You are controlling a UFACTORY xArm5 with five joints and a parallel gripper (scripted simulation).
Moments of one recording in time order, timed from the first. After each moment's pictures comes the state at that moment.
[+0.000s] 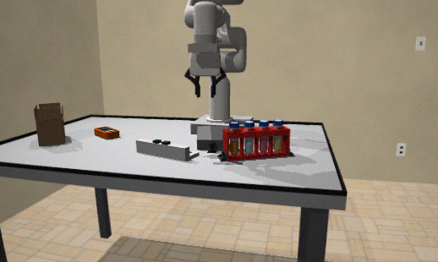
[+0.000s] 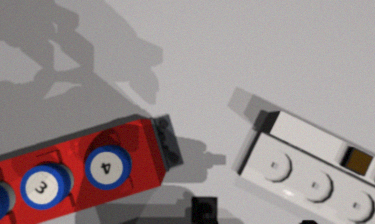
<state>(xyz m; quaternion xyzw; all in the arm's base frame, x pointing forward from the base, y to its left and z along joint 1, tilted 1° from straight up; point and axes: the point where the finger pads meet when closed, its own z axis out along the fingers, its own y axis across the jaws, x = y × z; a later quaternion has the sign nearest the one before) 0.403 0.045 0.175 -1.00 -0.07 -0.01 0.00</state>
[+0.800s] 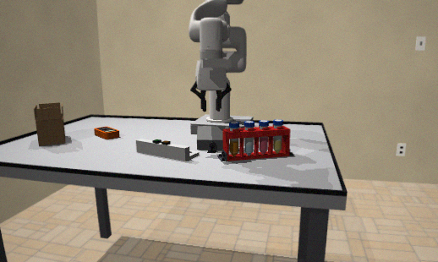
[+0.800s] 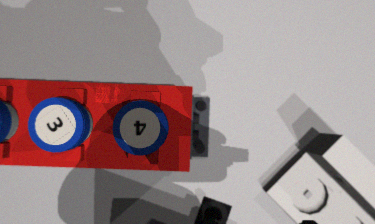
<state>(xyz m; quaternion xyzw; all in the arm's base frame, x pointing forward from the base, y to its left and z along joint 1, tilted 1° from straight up) 0.392 0.061 0.127 -0.97 -0.24 -0.01 0.00</state>
